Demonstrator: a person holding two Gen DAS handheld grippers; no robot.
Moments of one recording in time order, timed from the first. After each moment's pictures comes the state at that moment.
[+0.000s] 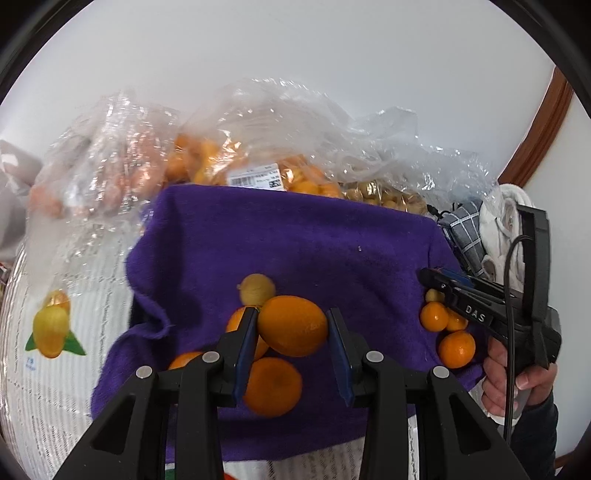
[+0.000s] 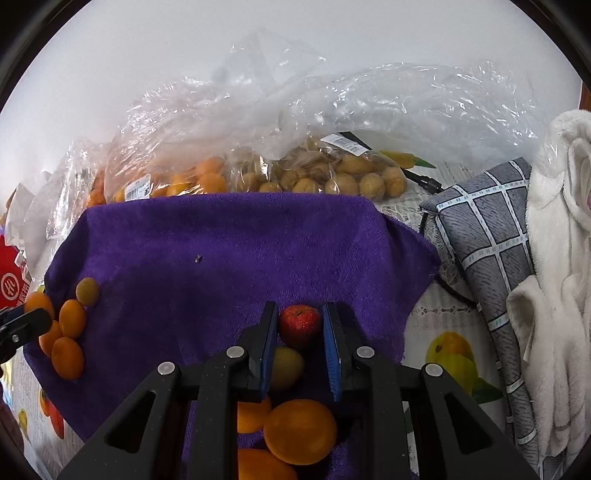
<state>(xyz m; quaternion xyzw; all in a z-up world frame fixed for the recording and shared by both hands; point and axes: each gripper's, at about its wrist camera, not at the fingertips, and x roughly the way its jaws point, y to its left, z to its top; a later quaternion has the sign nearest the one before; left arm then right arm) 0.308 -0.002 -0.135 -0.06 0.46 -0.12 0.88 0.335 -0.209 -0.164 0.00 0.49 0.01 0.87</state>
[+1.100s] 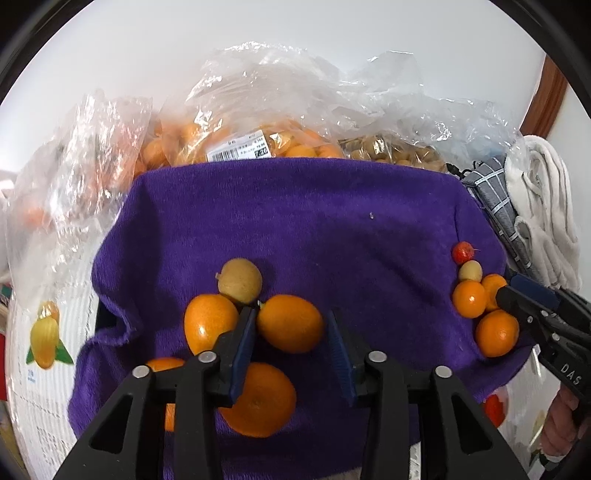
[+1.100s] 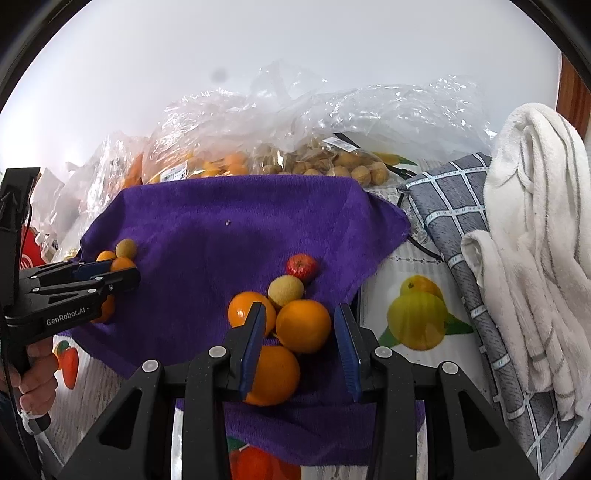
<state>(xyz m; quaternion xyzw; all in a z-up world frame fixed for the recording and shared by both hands) 0.321 -0.032 -0.164 0.01 0.49 -0.09 0.87 0.260 -0.209 -0.137 0.00 0.47 0.02 0.88</state>
